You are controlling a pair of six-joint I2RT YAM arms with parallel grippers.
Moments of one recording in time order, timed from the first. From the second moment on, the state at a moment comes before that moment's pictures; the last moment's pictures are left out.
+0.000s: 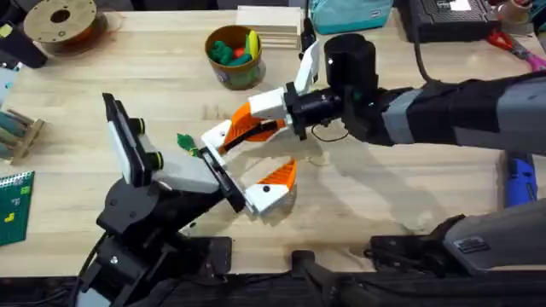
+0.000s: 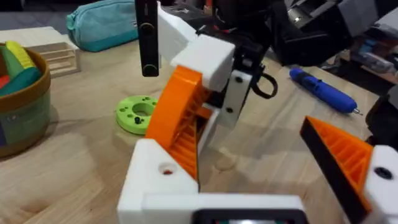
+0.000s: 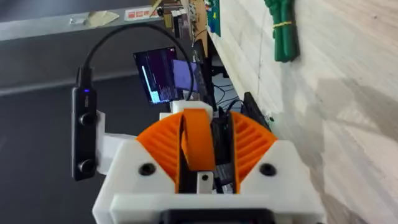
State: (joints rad) left arm -0.49 0.01 0.01 -0.06 0.46 -0.23; right arm 0.59 1.68 0.75 0.51 -1.10 1.21
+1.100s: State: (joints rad) left arm -0.51 0.01 0.01 -0.06 0.58 -0.21; right arm 0.25 1.68 0.89 0.26 -1.12 0.97
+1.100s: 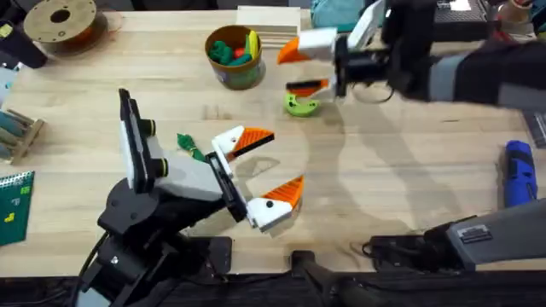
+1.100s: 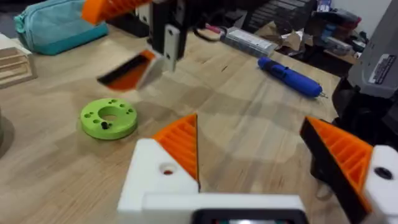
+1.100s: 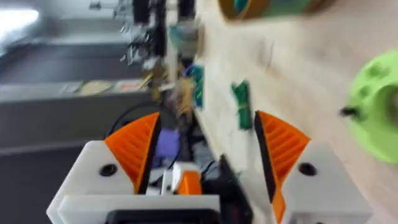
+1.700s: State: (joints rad) left arm -0.51 0.01 0.01 -0.06 0.58 -0.21; right arm 0.41 1.68 1.40 -0.79 -0.24 0.14
